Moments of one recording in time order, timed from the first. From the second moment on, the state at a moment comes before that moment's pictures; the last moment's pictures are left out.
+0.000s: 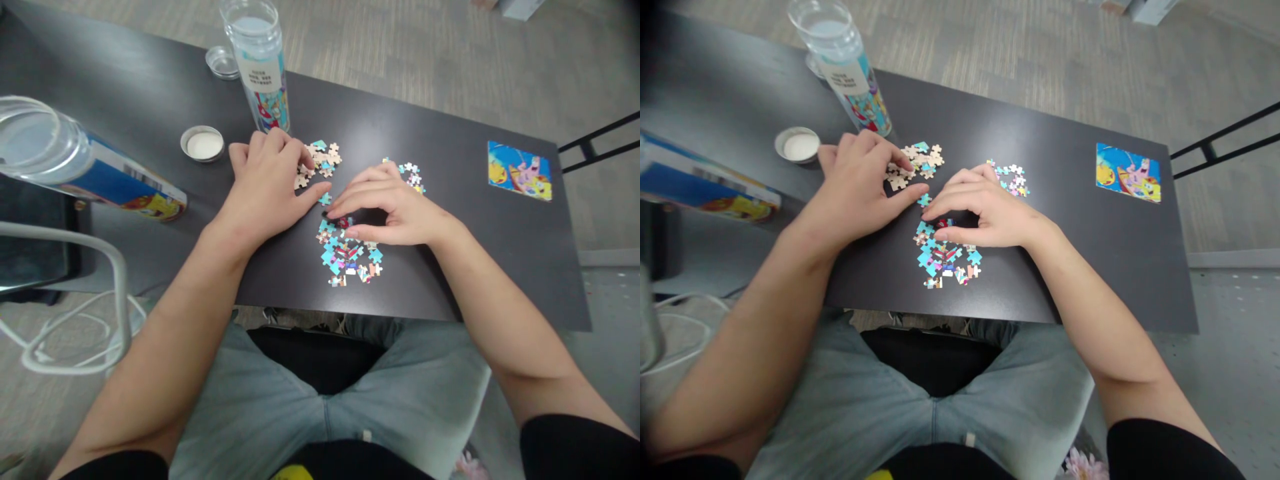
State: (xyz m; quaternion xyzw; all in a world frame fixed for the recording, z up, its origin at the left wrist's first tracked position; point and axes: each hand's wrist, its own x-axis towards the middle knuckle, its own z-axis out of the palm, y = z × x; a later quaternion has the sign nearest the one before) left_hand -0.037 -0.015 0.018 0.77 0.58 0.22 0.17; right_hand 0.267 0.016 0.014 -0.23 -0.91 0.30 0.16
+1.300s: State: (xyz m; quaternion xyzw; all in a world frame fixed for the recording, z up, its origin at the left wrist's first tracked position) left_hand -0.049 -0.013 0.021 0.80 0.52 0.20 0.21; right_hand 0.286 0.033 0.000 -0.36 -0.90 0.16 0.18
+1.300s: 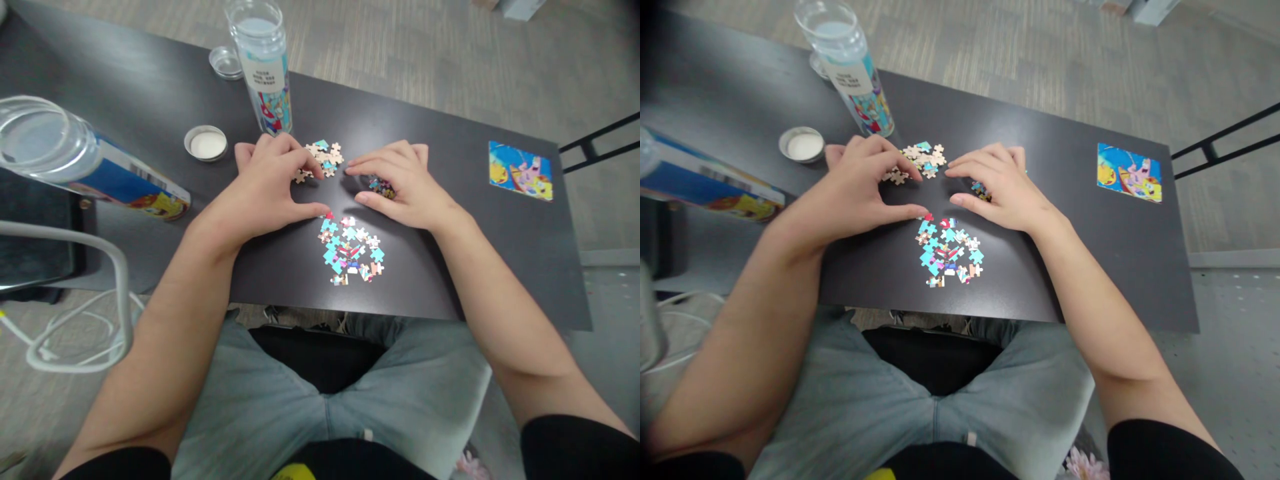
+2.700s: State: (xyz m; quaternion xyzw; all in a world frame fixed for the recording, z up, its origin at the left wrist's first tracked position) left_hand -0.037 -0.016 0.020 0.81 0.55 0.16 0.15; right_hand 0.277 0.028 0.005 -0.35 -0.90 0.20 0.17
